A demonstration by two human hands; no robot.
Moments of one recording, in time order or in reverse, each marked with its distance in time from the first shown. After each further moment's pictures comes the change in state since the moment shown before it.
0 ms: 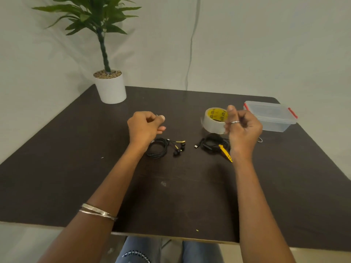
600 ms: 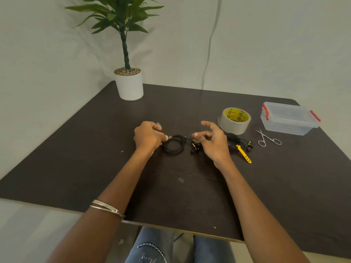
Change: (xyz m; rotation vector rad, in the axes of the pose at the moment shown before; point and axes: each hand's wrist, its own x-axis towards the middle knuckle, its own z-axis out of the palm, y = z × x) left_hand 0.005 -0.039 -0.029 0.224 0.010 -0.253; right_hand -0.048 0.038 0.055 -0.386 -0.570 0.252
